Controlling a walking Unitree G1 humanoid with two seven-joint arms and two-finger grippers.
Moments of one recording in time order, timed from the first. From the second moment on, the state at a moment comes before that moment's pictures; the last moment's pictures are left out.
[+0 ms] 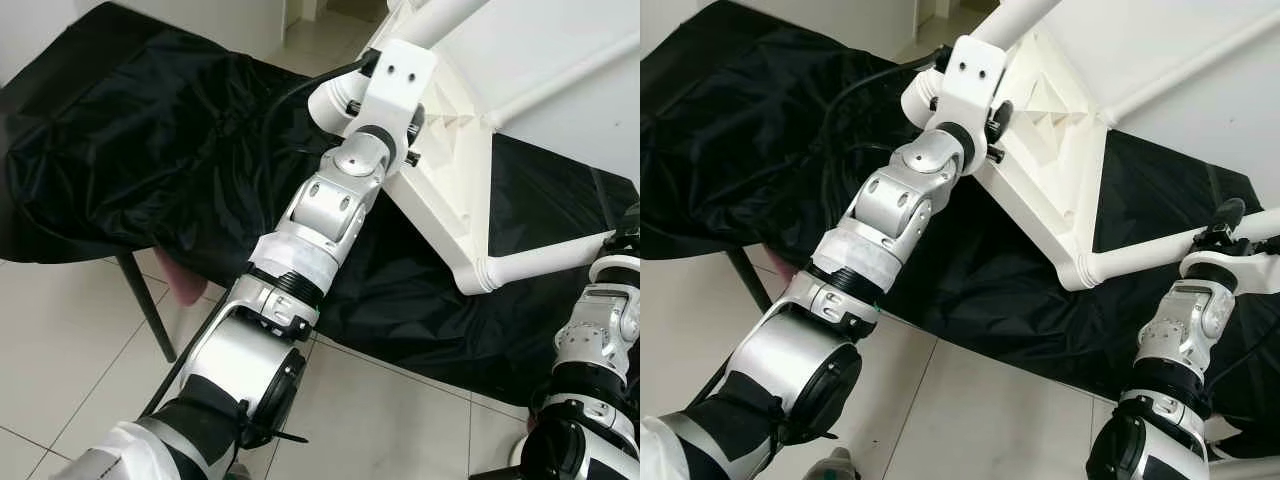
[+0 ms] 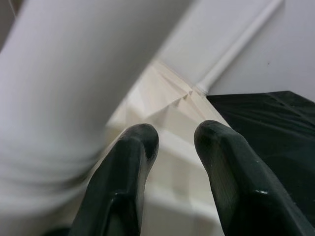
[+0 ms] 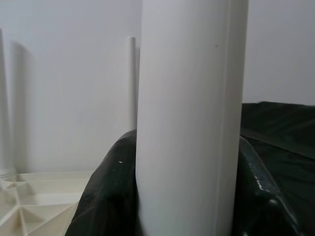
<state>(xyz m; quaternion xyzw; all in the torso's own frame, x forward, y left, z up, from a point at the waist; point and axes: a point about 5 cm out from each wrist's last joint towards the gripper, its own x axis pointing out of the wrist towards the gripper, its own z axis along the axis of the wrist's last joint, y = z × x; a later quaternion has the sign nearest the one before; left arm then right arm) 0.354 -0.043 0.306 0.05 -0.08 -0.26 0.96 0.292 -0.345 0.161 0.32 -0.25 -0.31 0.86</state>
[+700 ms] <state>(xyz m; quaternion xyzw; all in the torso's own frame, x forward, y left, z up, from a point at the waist) 0.326 -0.068 0.320 0.05 -0.12 -0.39 0.91 0.270 -0.374 0.137 0.38 -0.26 -0.30 0.83</state>
